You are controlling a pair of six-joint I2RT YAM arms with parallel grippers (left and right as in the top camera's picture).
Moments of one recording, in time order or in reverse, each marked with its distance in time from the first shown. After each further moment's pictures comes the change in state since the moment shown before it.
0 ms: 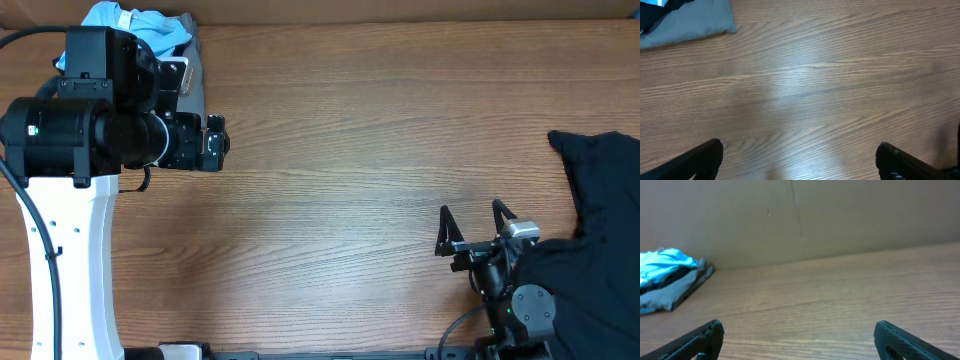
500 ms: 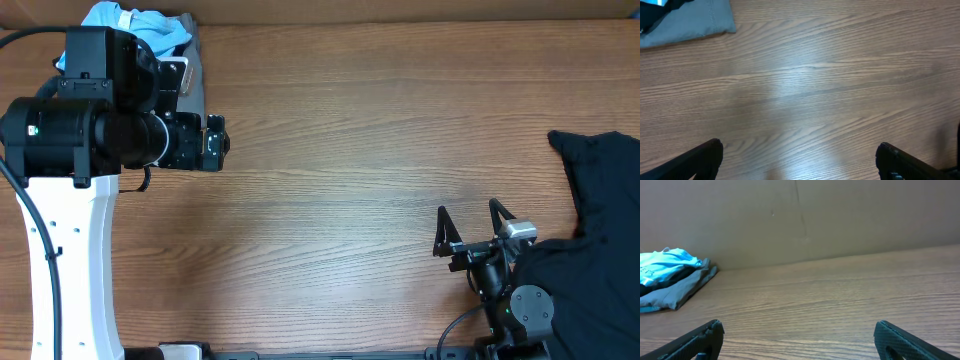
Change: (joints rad) left arm 0.000 0.000 0.000 0.000 0.000 -0.003; right arm 0.000 -0.001 -0.022 0.034 -0.019 0.000
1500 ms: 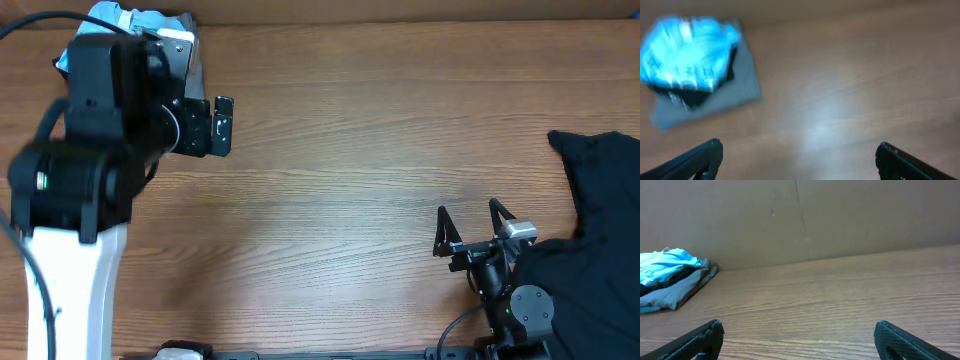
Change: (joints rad) left arm -0.114 -0.146 -0.111 0.342 -0.169 0.001; right arm 0.000 0.000 0.000 -0.001 0.001 0.000
